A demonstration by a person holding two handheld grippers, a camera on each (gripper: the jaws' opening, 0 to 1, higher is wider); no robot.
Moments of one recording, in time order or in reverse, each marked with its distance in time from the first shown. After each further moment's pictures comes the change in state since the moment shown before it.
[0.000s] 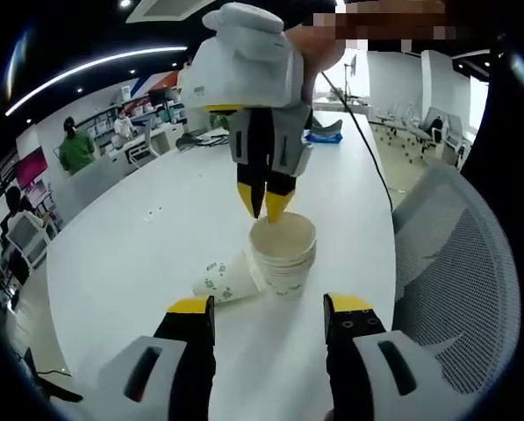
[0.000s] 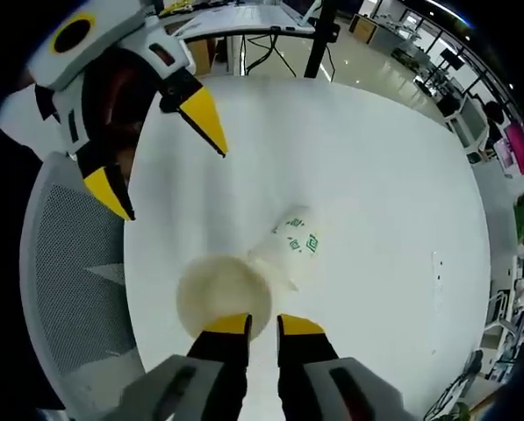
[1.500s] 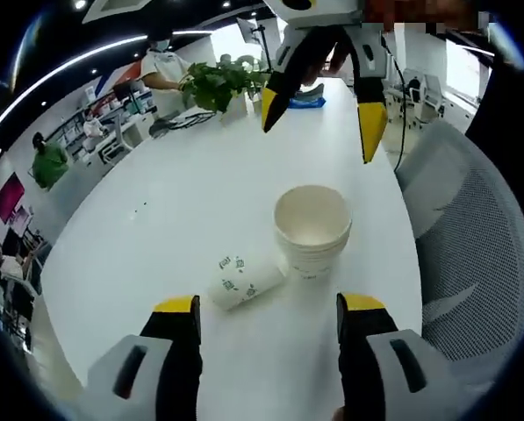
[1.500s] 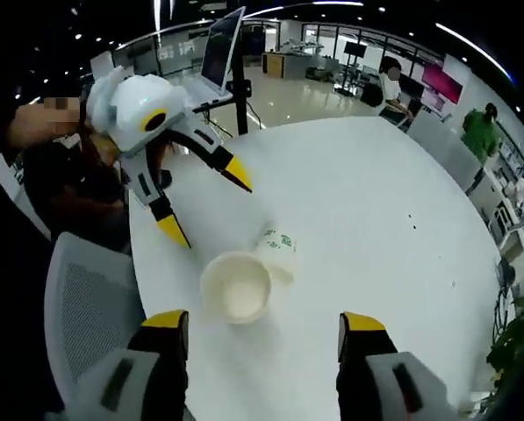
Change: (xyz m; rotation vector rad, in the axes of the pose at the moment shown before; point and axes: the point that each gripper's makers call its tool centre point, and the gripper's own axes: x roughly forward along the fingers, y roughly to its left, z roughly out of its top) left arm 0.041 0.036 -0.009 0.165 0.154 -0.096; right arm -0.050 0.013 -0.024 0.389 -0.351 -0.078
